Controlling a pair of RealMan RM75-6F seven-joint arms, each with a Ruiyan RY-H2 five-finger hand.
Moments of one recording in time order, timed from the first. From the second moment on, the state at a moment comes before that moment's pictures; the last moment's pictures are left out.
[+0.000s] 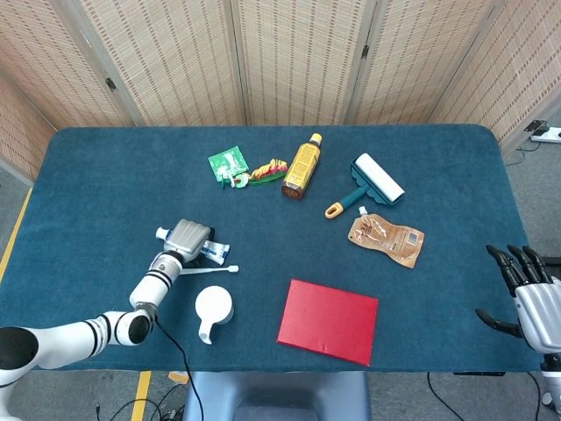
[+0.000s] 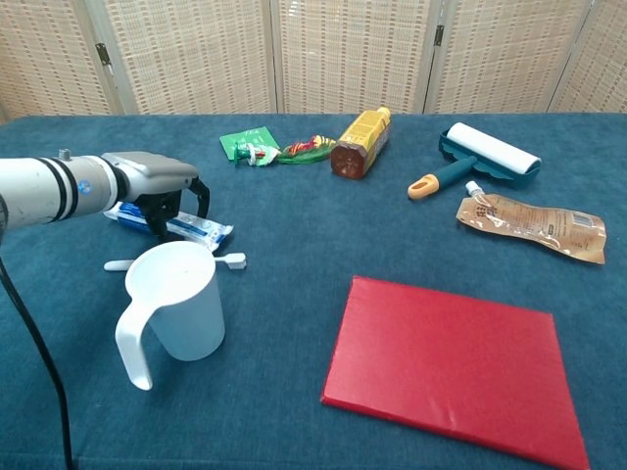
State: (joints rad) left arm -1.03 -1.59 -0.05 -1.20 0.72 0.73 0.52; right arm 0.06 -0.99 0.03 -1.65 -1.60 1.53 0.11
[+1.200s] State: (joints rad) left arm -0.72 -1.24 -0.30 -1.48 1.31 0.77 -0.66; right arm 0.07 -1.01 0.04 -1.64 -1.60 1.53 0.10
